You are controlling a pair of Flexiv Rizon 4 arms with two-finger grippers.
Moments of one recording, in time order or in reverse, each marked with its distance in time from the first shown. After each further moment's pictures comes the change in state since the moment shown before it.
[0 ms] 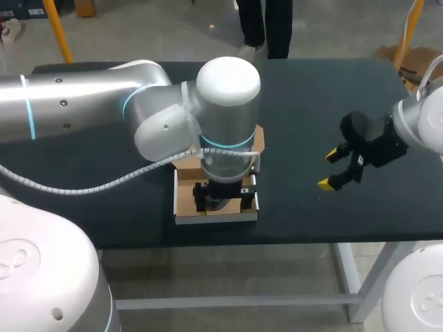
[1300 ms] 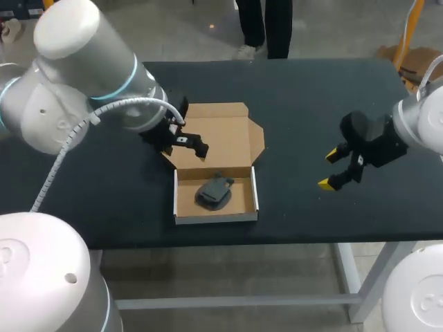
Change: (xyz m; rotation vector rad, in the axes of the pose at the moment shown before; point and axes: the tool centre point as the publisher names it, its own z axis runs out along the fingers) left arm -0.084 -0.091 -0.114 0.212 0.335 0.420; right arm 0.000 0.000 0.000 0.000 0.000 0.000
